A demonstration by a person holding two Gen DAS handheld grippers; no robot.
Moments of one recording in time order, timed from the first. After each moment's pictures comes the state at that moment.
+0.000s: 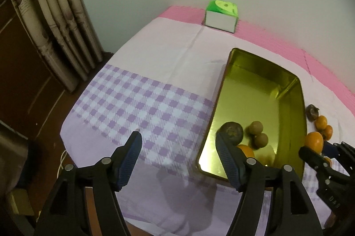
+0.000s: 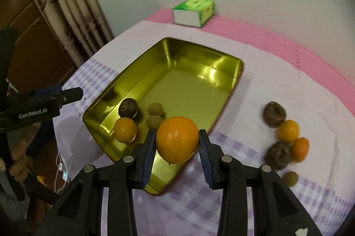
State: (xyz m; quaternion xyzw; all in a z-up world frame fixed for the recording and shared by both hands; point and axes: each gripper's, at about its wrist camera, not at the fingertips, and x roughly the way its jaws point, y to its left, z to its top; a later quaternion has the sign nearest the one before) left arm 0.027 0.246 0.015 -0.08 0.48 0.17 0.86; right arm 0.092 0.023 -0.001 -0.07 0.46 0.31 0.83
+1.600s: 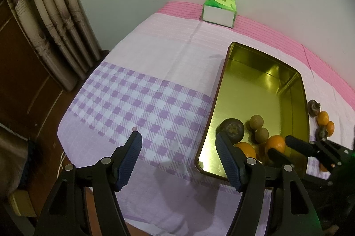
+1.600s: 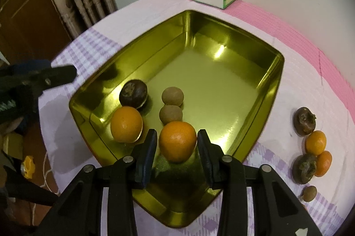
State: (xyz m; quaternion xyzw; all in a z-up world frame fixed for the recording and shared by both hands) left arm 0.023 0.242 0.015 -0.08 0.49 0.16 0.85; right arm 0.096 0.077 -0.036 -0.13 0.48 0.31 0.81
